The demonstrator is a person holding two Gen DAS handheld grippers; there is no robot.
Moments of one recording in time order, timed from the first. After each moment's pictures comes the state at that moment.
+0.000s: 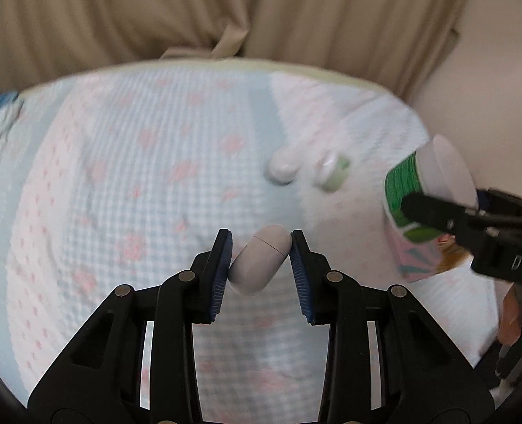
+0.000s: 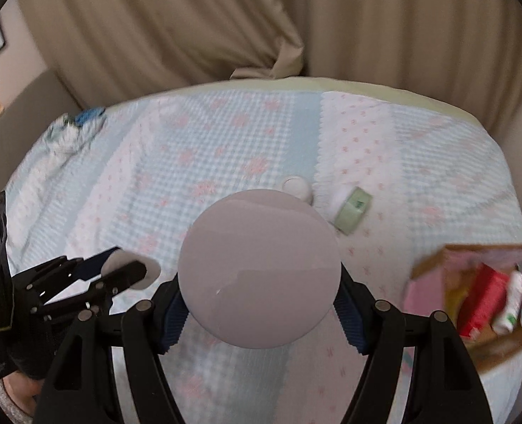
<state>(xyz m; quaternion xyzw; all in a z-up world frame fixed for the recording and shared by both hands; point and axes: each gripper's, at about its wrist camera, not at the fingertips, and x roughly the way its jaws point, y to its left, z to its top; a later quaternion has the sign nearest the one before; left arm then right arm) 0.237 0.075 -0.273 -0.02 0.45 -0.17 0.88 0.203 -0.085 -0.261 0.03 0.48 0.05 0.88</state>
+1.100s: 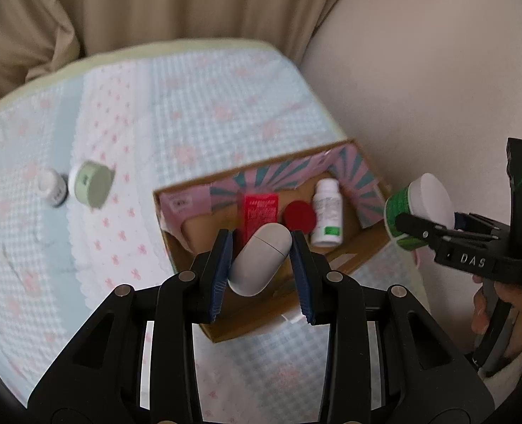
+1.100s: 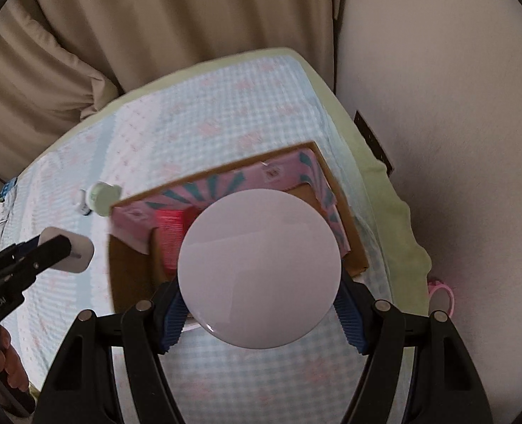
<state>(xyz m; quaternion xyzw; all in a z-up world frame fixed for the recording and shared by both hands) 0.218 -0.288 -0.279 0.01 0.51 -0.27 0.82 0.089 -0.470 -0.249 0.12 0.51 -0.12 0.84</state>
